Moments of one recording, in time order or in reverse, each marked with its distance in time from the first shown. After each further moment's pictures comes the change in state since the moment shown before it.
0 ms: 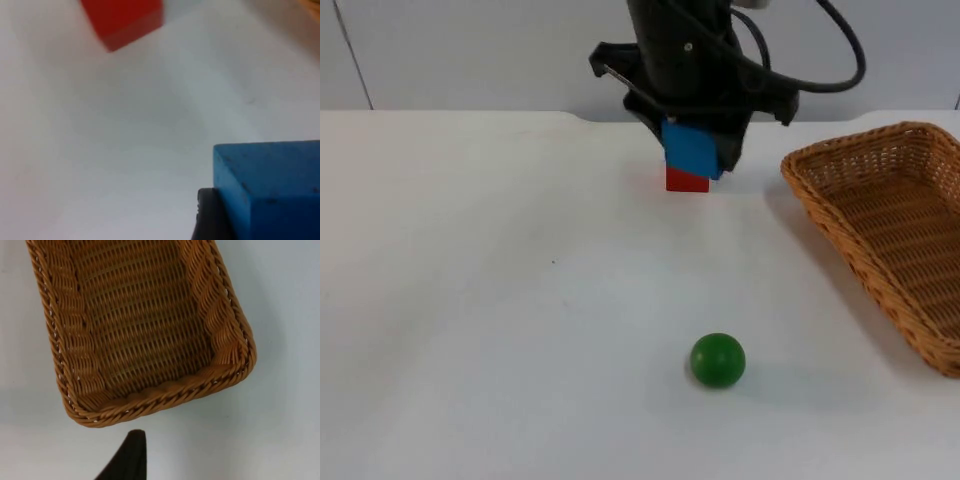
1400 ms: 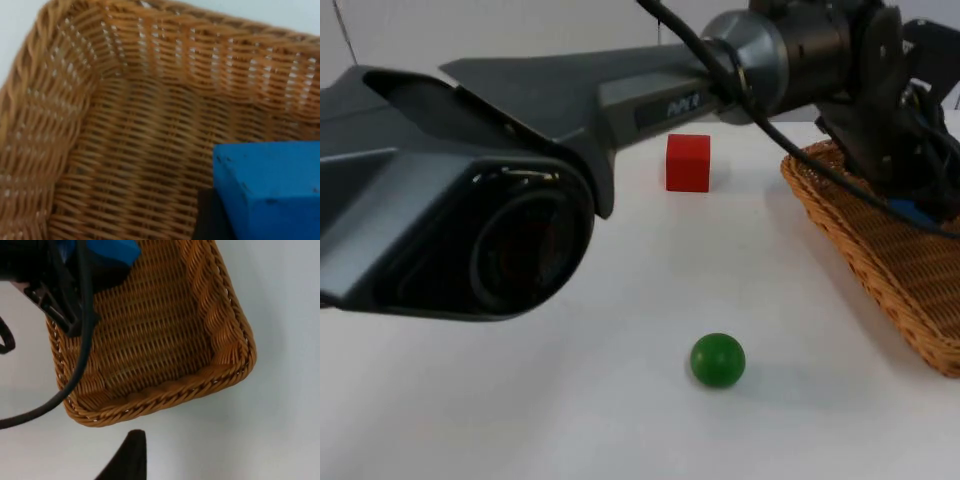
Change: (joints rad) right arm 0.000 0.000 0.000 0.000 0.000 -0.004; left arm -0.190 0.433 -0.481 -0.219 -0.301 0.334
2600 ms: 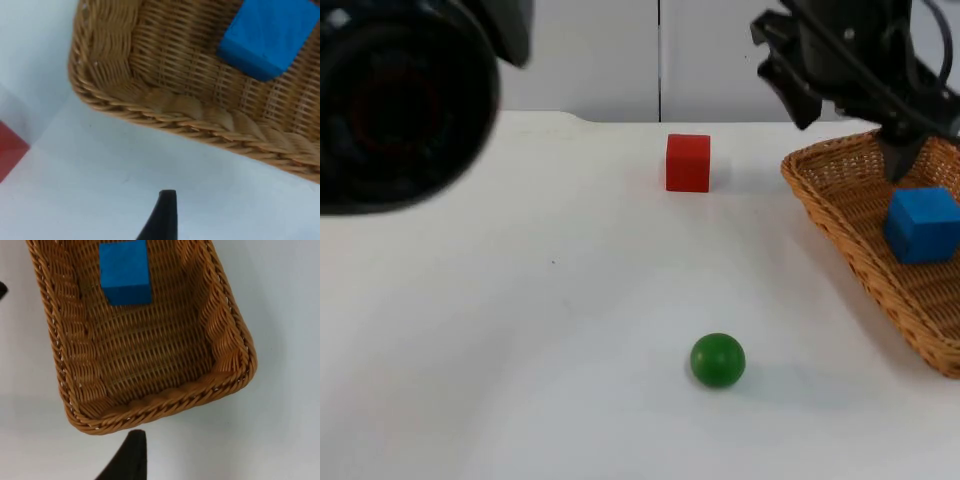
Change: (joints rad) right arm 0.000 0.000 0.000 0.002 -0.018 0.000; left arm 0.000 -0.253 0.027 0.228 0.522 -0.150
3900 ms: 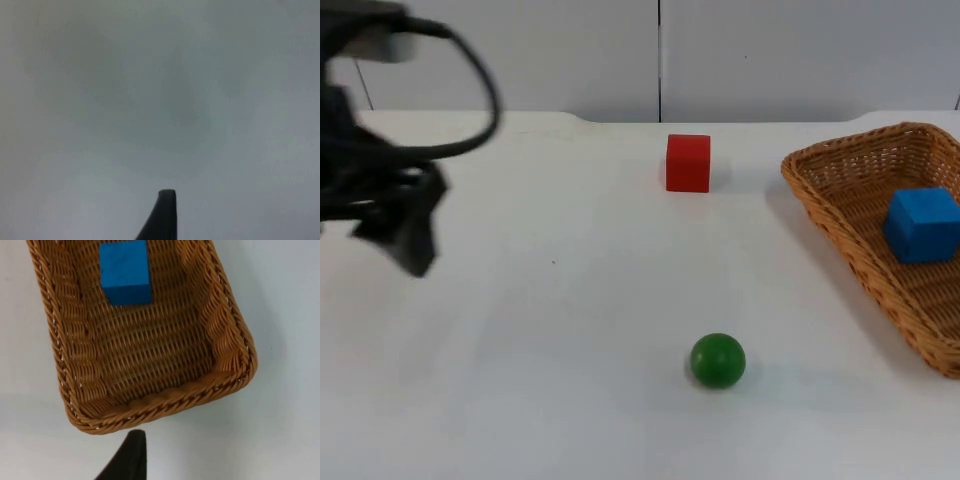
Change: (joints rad) right arm 0.000 0.000 0.000 0.002 0.000 0.003; left arm 0.545 -1.017 1.550 0.000 -0.388 -0.143
